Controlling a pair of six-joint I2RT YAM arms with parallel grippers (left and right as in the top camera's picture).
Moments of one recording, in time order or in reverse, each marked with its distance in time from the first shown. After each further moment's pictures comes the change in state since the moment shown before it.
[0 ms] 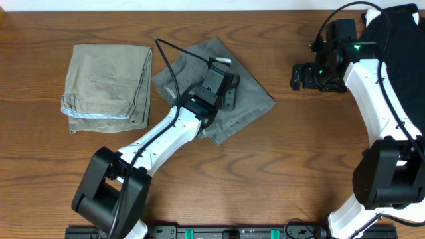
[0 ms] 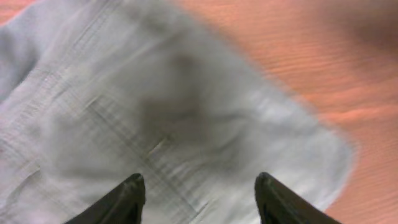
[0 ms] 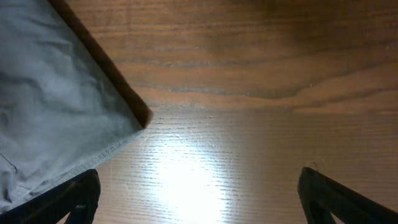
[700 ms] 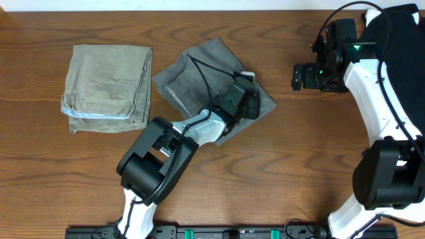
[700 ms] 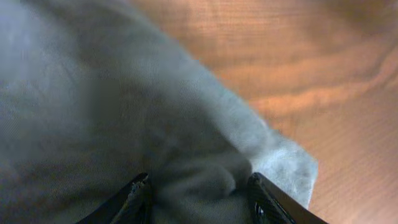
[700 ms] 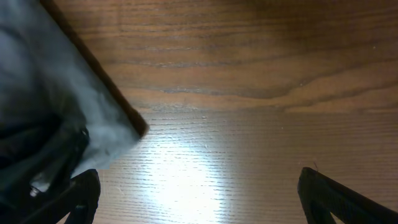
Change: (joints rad) left arm -0.098 0.314 0.003 0.311 0.178 -0.124; right arm 0.000 0.000 0.000 0.001 0.030 0.000
